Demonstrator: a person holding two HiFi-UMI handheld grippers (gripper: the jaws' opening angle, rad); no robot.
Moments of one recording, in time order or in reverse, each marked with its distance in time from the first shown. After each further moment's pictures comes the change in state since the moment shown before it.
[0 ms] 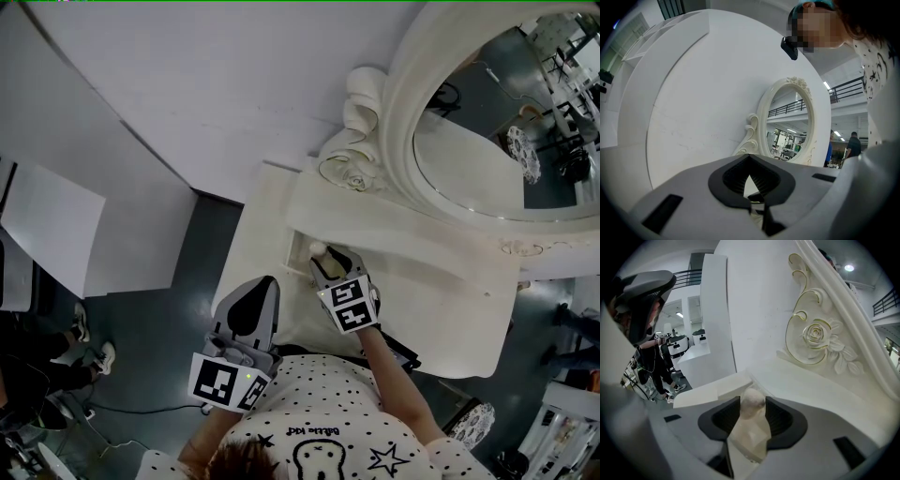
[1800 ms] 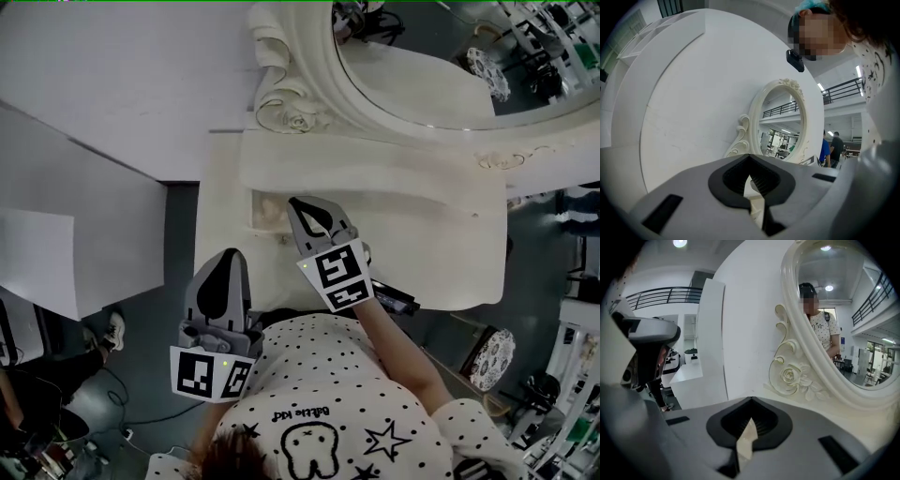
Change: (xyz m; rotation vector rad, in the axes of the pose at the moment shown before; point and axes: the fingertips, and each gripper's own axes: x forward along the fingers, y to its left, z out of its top) left arm -0.006 -0.024 0.001 0.019 -0.004 -0.060; right arm -0.079 -0.009 0.060 0.060 -0.275 -0.123
